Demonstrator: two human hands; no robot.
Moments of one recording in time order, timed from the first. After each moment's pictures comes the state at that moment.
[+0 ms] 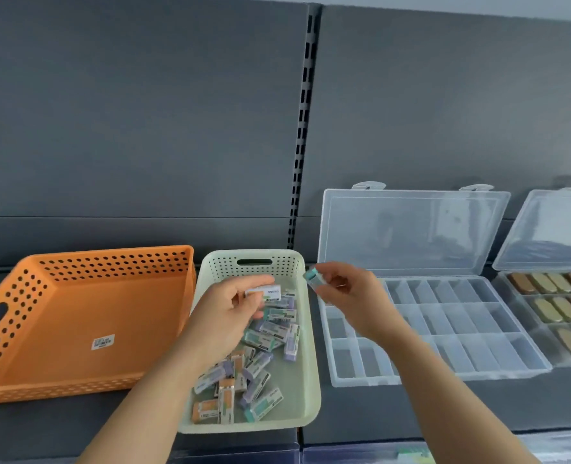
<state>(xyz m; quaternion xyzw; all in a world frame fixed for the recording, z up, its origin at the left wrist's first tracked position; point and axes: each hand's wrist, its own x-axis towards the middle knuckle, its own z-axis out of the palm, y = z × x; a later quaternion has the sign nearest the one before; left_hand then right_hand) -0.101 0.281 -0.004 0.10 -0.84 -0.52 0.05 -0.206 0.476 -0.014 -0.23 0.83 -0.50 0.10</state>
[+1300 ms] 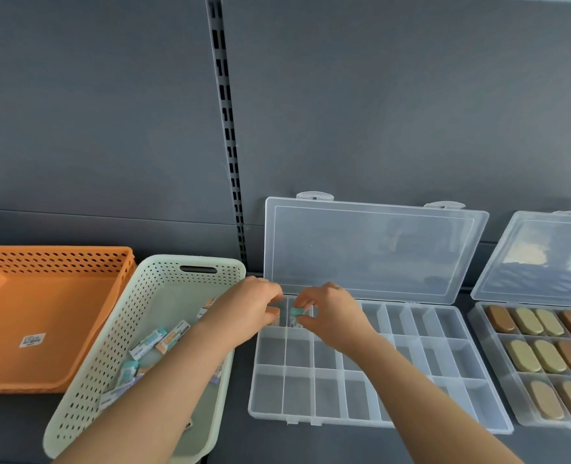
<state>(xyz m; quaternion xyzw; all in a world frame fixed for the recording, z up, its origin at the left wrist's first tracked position) -0.225 0.378 -0.044 0.03 -0.98 -0.19 -0.03 -0.293 0.545 -0.060 -0.33 0.91 -0.24 0.10</state>
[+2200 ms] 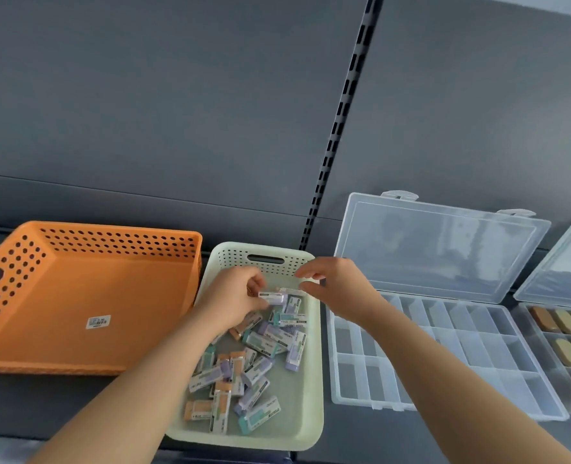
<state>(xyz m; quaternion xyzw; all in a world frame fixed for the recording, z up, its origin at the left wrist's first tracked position) -0.167 0.252 -0.063 0.15 -0.91 -0.38 -0.01 -0.252 0.432 -0.018 -0.35 0.89 -0.26 0.12</state>
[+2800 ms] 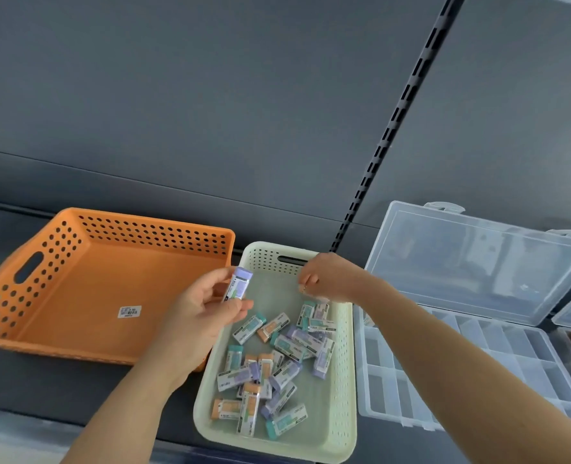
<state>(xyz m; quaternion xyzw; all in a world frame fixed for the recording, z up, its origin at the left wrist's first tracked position) -0.073 0.229 -0.022 0.25 -0.66 -0.71 0.09 -0.280 0.363 -0.036 -0.44 0.87 0.00 0.22</state>
